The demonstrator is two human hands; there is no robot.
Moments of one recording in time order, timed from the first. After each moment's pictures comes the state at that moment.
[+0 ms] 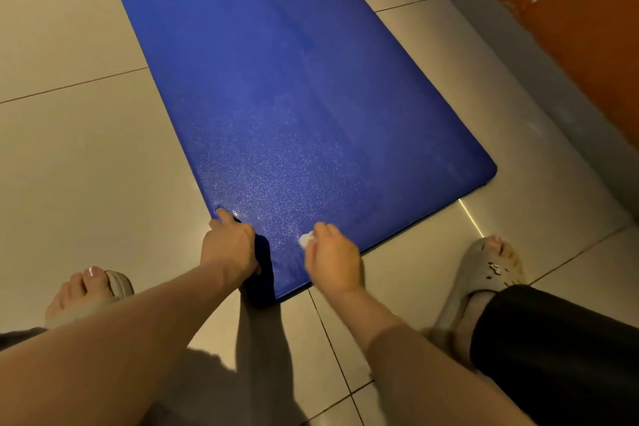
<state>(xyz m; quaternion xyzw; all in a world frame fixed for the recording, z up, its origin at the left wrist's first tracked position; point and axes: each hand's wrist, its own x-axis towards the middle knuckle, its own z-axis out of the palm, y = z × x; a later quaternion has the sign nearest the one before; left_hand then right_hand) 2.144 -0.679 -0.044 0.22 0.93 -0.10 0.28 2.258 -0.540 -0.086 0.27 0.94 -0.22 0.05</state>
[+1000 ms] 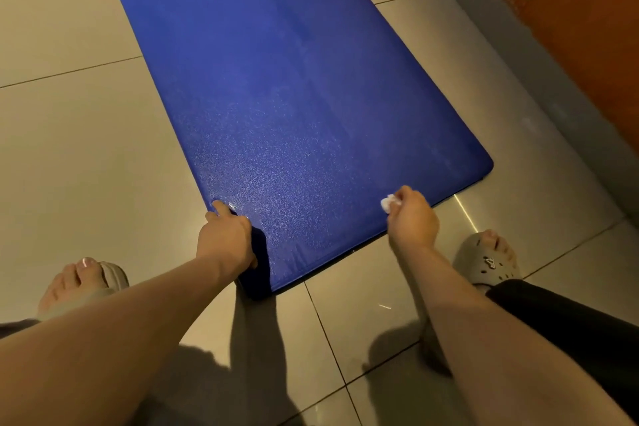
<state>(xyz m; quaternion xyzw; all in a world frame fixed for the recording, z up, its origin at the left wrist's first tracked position) 2.147 -0.679 -0.039 0.21 0.93 -0.09 0.29 2.282 -0.402 -0.089 0.45 0.87 -0.18 0.01</state>
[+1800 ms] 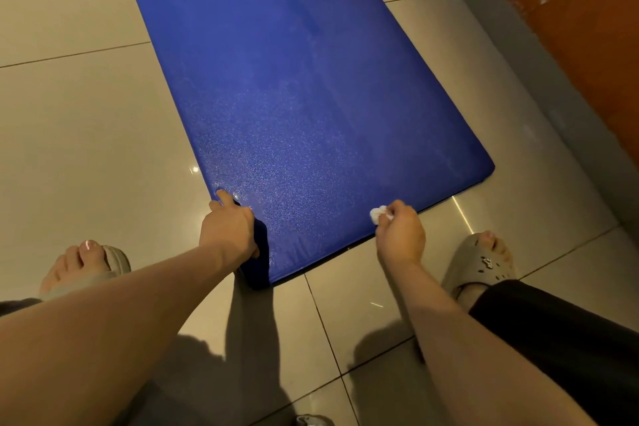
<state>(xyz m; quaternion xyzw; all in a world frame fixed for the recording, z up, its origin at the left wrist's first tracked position) 2.146 -0.684 -0.043 0.21 0.93 -0.07 0.28 2.297 -0.440 -0.093 0.47 0.85 -0.23 -0.02</state>
